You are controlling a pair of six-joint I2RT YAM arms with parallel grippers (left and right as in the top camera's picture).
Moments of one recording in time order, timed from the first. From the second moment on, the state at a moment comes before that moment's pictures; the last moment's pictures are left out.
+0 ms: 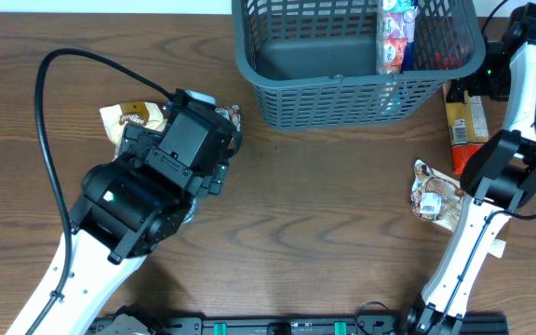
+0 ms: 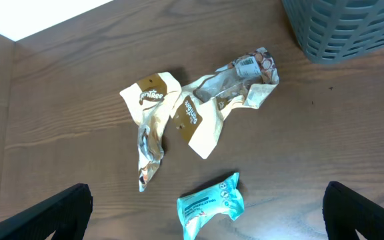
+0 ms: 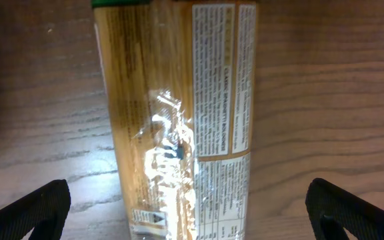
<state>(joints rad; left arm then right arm) -0.64 1.26 1.54 -1.30 -0.51 -0.22 -0.36 2.61 2.59 -1.39 0.03 -0.32</state>
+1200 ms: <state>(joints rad) -0.64 1.26 1.54 -1.30 -0.51 -0.22 -0.36 2.69 2.51 -1.34 0.00 -0.31</state>
